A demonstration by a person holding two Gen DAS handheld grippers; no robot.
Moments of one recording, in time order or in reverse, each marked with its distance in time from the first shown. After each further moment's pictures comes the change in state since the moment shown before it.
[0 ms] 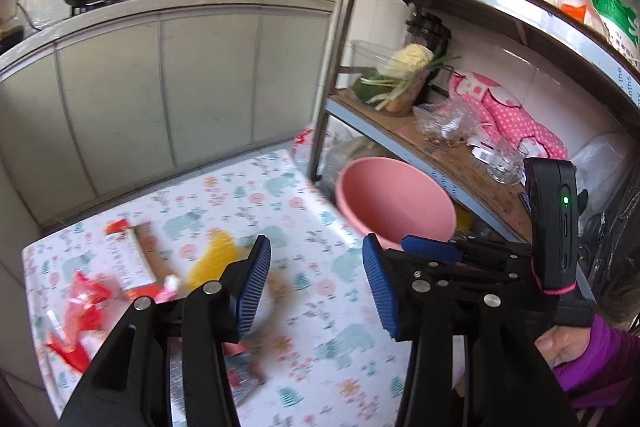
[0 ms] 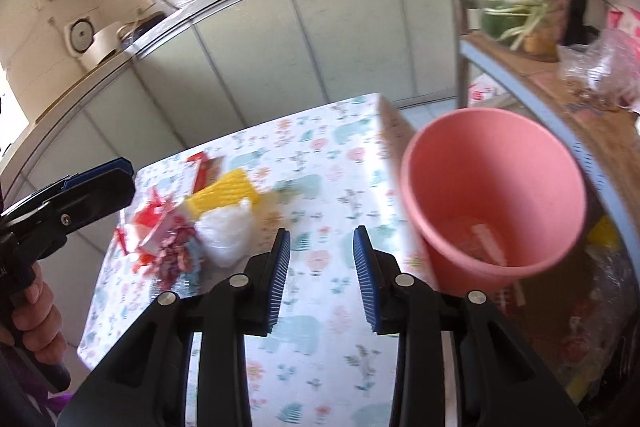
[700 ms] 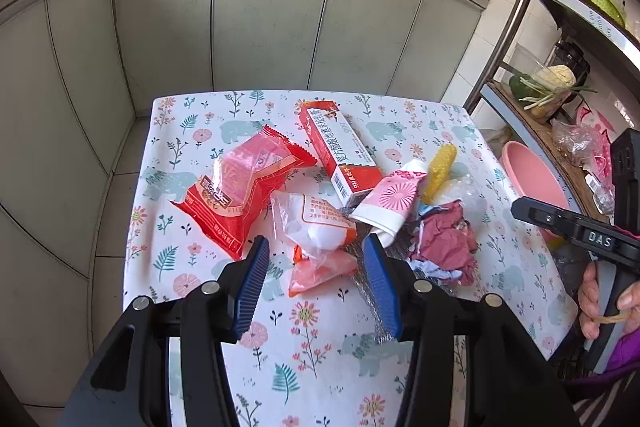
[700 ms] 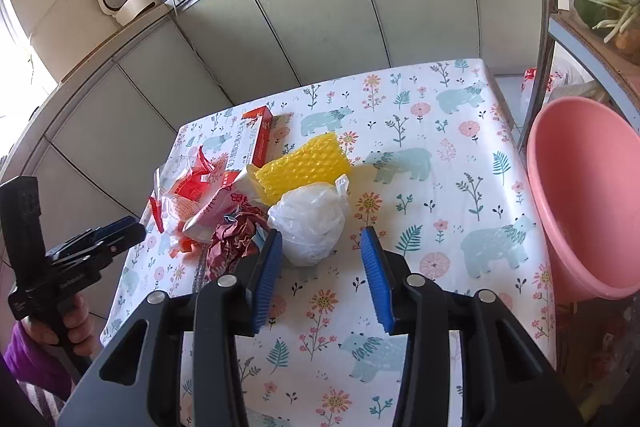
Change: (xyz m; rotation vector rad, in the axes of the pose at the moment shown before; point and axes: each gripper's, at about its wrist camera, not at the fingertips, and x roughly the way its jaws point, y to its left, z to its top) left arm -0.031 0.150 -0.100 -0.333 0.119 0.300; right arm 0.063 0.062 0.003 -0.064 0.160 0.135
